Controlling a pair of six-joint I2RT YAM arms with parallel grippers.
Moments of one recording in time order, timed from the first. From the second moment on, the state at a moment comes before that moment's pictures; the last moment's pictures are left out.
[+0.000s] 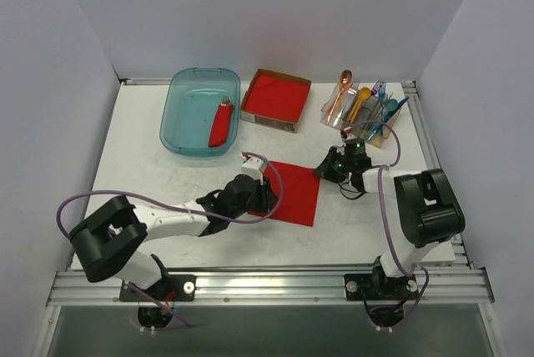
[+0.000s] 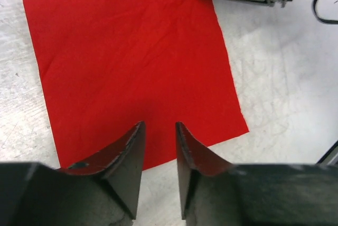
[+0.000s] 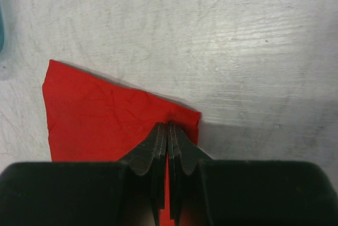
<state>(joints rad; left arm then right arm) -0.96 1.44 0.61 0.34 -0.19 -0.62 0.23 1.65 0.65 0.24 -0.30 0.60</state>
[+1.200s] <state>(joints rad) -0.86 1.46 0.57 0.36 -0.21 -0.69 0.22 1.64 0.76 0.13 -0.20 0.60</state>
